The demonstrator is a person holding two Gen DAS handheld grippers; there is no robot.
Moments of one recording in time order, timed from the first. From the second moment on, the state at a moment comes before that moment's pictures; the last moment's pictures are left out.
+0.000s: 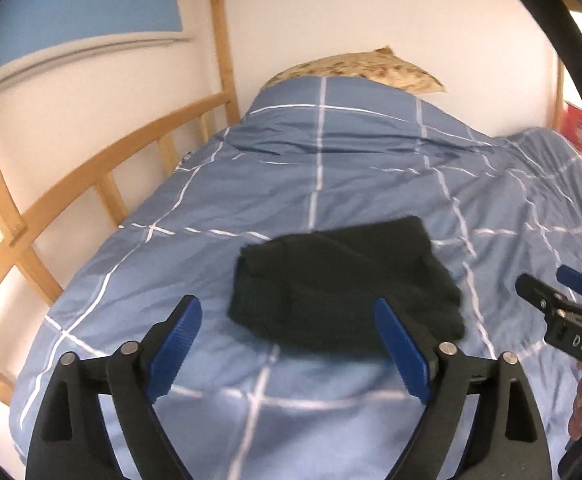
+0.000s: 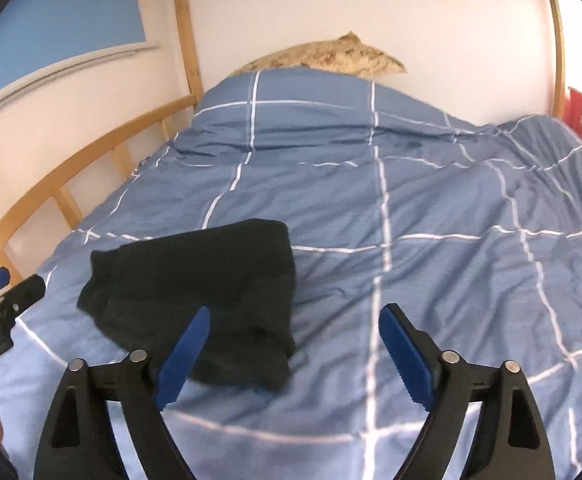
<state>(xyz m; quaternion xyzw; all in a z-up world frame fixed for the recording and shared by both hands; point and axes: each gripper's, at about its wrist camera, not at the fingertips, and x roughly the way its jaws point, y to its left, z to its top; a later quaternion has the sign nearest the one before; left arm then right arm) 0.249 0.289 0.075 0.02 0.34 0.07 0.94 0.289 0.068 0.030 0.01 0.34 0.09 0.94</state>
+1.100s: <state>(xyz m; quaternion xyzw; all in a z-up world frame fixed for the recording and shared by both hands) 0.039 0.154 0.092 0.03 0.26 -0.01 0.97 0.044 -0.049 0.058 -0.01 0.28 0.09 0.95</state>
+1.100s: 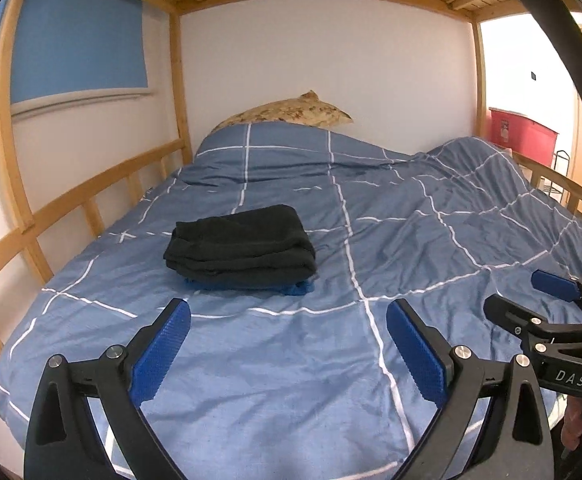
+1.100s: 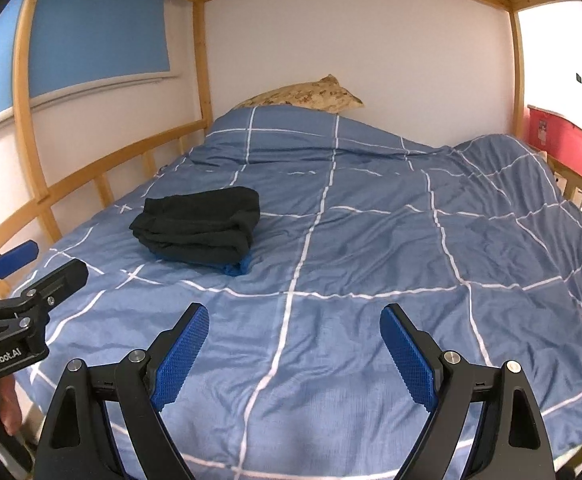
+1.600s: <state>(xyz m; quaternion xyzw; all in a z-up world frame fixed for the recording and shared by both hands) 0.040 0.126 0.090 0.03 0.28 -0.03 0.96 0.039 -0.074 0.053 0.01 0.29 0.09 0.95</state>
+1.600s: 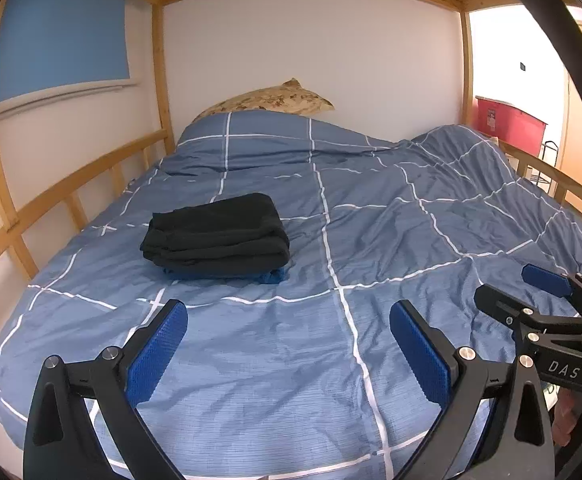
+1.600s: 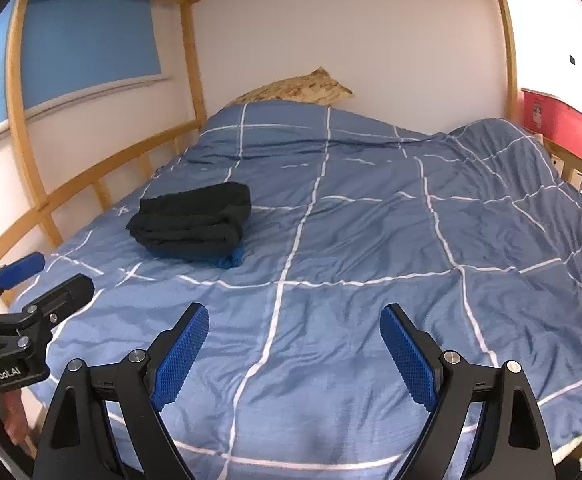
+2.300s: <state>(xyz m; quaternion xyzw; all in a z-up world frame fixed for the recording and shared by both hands) 0.030 0.119 0.098 0.04 0.25 -0.03 0.97 0.035 -0.085 0.057 0.02 0.28 0.09 0.95</state>
